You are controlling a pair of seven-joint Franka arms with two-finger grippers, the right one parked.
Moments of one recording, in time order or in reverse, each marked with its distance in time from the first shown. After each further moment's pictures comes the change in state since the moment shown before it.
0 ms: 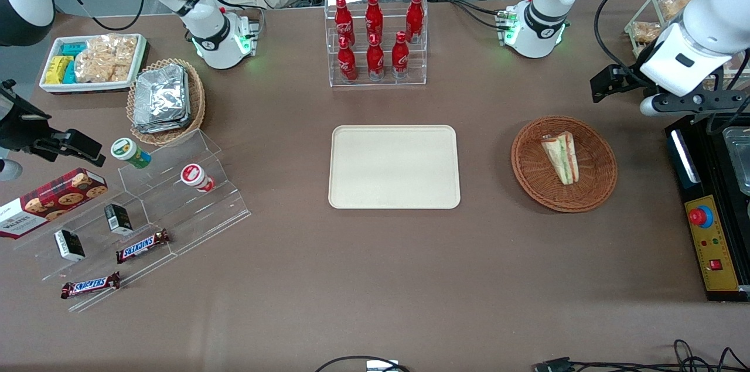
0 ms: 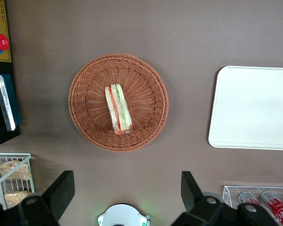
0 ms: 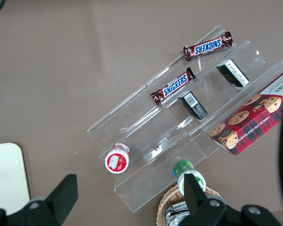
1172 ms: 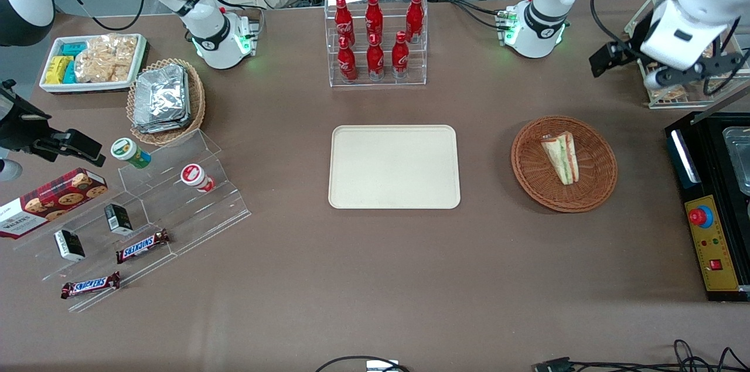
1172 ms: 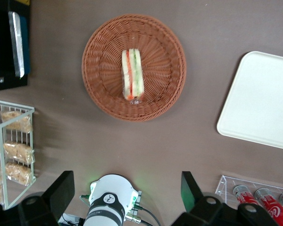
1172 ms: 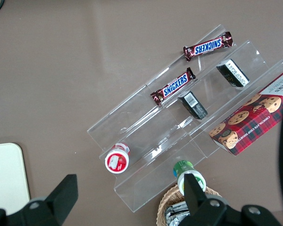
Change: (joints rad) arm 0.001 -0.178 0.008 -0.167 0.004 -0.077 -0.169
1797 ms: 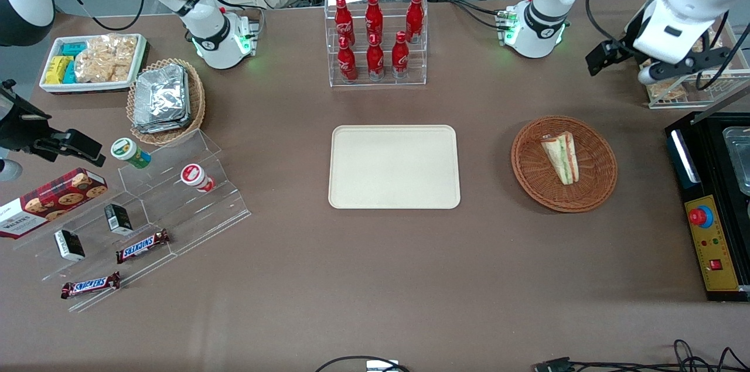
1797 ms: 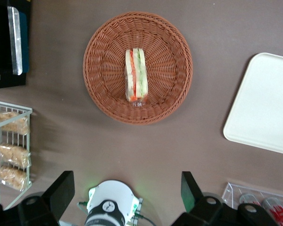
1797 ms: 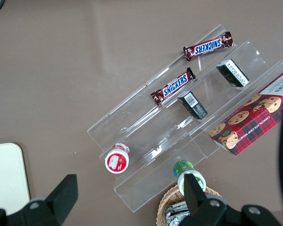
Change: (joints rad) arm 0.001 -0.041 0.005 -0.147 0.007 0.126 0.000
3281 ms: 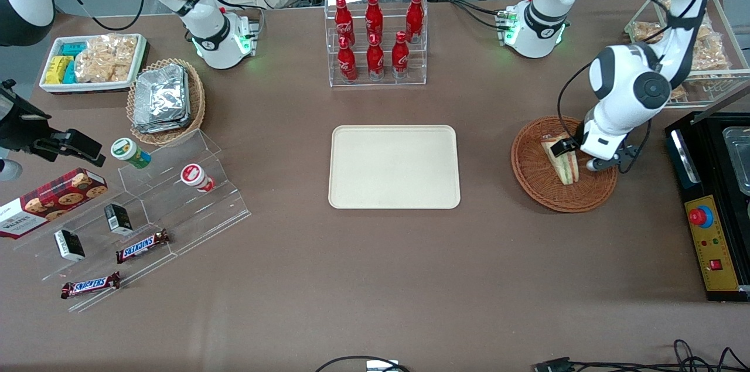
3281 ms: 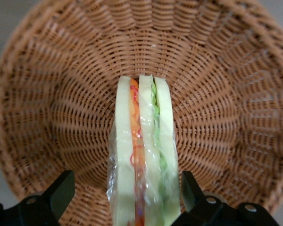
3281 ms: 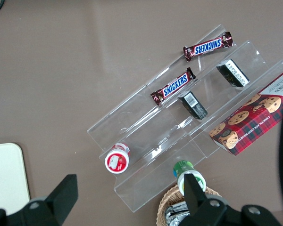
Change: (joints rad) arm 0.003 0.408 0.121 -0.518 0.009 1.002 -0.002
